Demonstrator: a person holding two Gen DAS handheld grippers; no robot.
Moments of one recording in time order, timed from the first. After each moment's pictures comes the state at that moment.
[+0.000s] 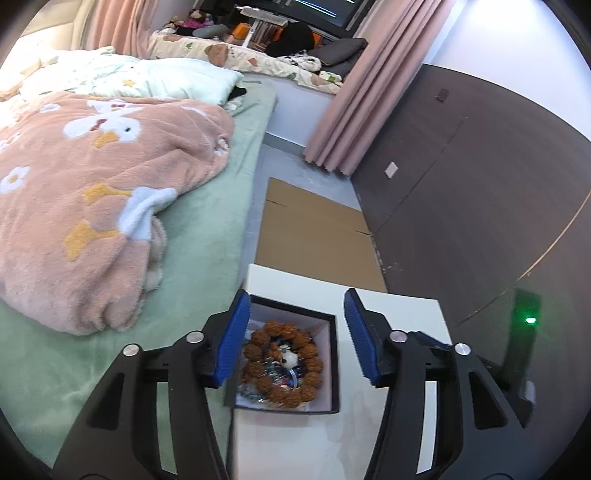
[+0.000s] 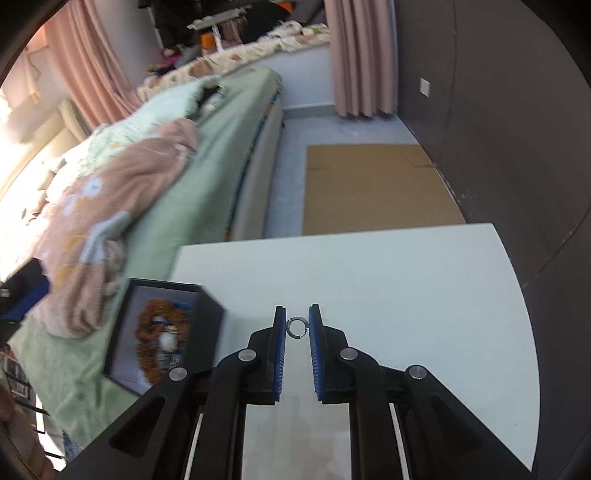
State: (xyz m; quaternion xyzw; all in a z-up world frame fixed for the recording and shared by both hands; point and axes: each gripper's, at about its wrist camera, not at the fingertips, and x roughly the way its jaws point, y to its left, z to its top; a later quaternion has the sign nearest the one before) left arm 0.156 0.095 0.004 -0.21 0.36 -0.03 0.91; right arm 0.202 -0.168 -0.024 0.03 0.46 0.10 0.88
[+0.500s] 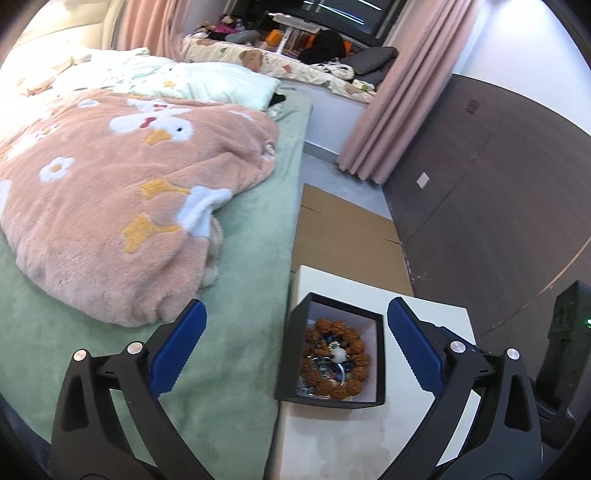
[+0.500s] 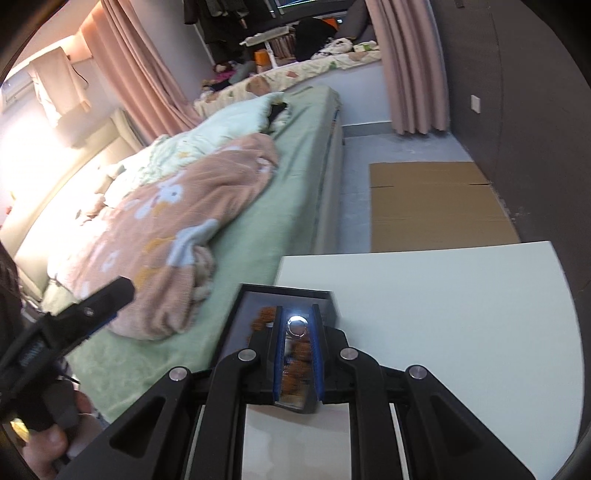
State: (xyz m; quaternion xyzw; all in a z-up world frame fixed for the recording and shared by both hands) left arm 0.135 0.132 -0.002 -0.22 0.36 0.03 0.91; right arm 0.173 -0.107 0.004 0.07 0.43 0.21 0.88
